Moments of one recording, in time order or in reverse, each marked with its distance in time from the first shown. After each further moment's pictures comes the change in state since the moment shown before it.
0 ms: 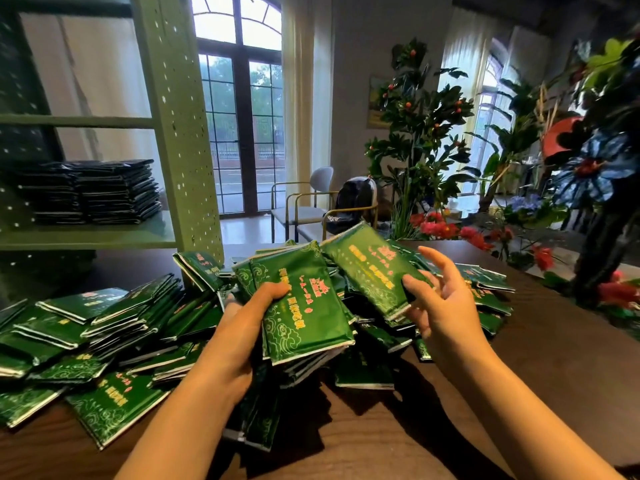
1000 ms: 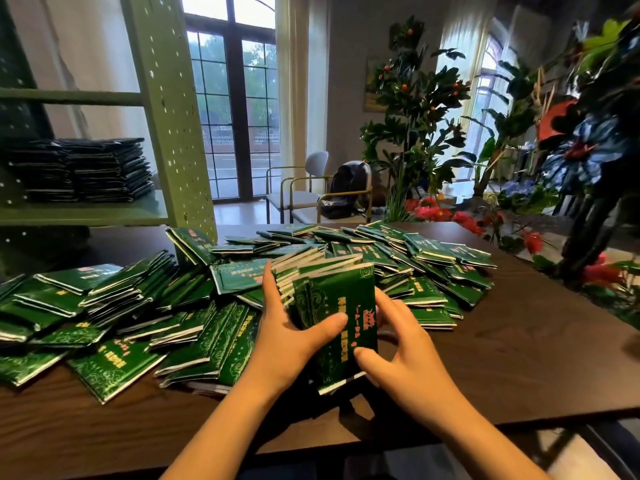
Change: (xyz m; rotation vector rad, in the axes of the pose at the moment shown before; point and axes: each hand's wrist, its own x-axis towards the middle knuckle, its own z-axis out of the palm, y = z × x) left_hand -0.003 -0.063 0.032 0.343 0.003 0.402; right_hand -0.074 0.030 -0.009 -0.700 -0.299 -0.210
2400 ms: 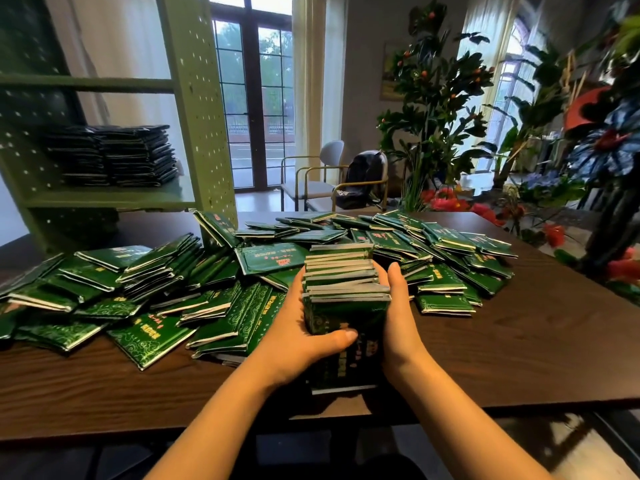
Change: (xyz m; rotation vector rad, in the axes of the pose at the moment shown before) left_hand -0.016 -0.004 -0.023 -0.027 -0.231 0.054; right_hand 0.031 -0.006 0.042 0.757 0.075 0.262
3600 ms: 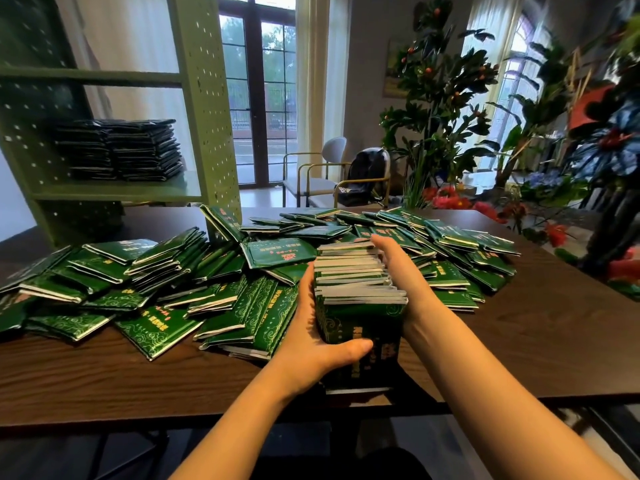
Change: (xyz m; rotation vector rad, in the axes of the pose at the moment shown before) left_hand -0.017 0.003 0.016 -0.061 0.031 0.007; right_hand 0.029 -0.040 0.006 -0.010 0.048 0.386
